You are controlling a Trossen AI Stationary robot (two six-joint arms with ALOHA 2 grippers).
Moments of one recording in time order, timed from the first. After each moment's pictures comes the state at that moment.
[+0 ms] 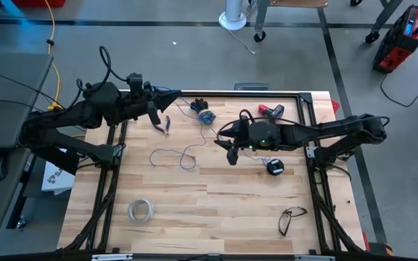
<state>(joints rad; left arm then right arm) 0.03 1.07 1.30 -0.15 -0.35 -0.52 0.07 1.40 1.07 -0.05 0.29 0.31</state>
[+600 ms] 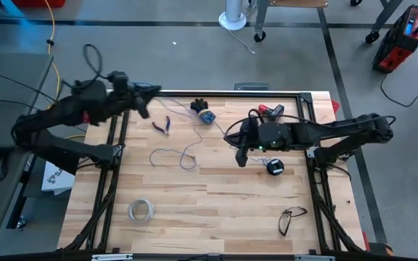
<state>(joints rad) 0.10 0.93 1.30 -0.49 -0.49 -0.49 0.12 1.31 1.13 -0.25 0.34 0.35</state>
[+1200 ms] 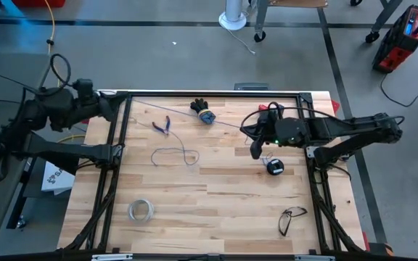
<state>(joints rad) 0.11 0.64 1.30 -0.92 -0.56 -0.70 0.14 1.15 1.13 -0.48 0.47 0.42</state>
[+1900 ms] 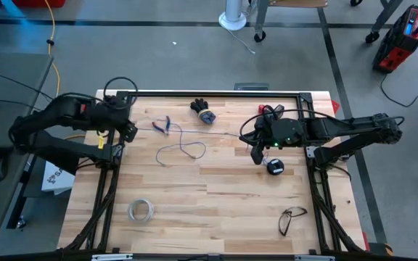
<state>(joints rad) 0.11 0.90 1.29 -1.51 -0.40 -0.75 0.12 1.17 1.13 -0.51 0.30 0.45</state>
